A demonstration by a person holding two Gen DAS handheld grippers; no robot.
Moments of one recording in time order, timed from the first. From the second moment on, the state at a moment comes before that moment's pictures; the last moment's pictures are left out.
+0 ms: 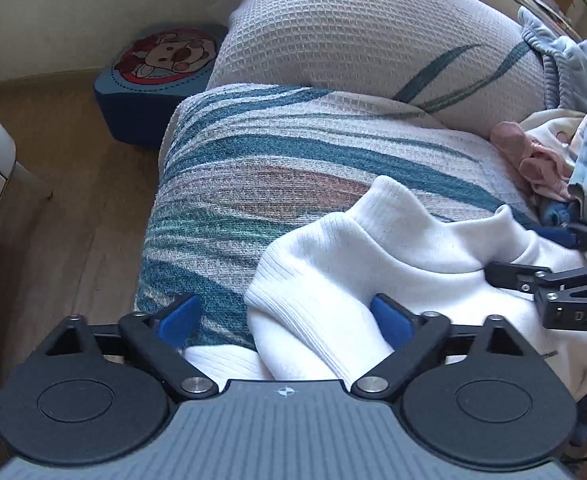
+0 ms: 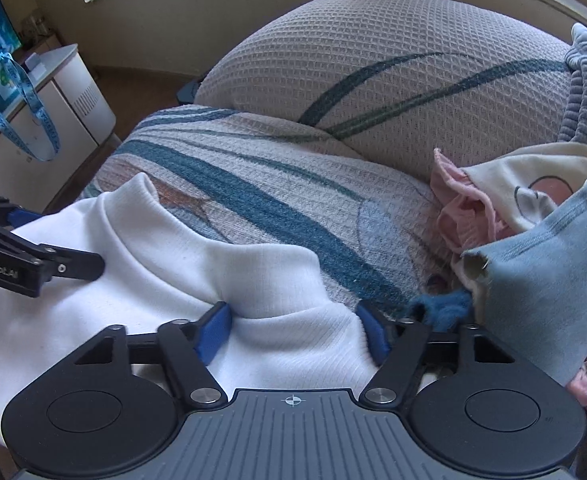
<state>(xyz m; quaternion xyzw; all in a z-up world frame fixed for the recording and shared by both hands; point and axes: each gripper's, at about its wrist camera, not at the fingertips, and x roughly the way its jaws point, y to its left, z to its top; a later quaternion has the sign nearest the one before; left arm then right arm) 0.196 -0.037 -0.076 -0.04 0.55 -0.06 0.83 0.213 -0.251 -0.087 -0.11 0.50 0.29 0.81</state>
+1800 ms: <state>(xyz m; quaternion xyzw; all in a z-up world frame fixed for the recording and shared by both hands) 0.118 -0.055 -0.050 0.07 0.53 0.00 0.85 0.085 -0.234 -0.054 -0.04 0.43 0.25 0.86</state>
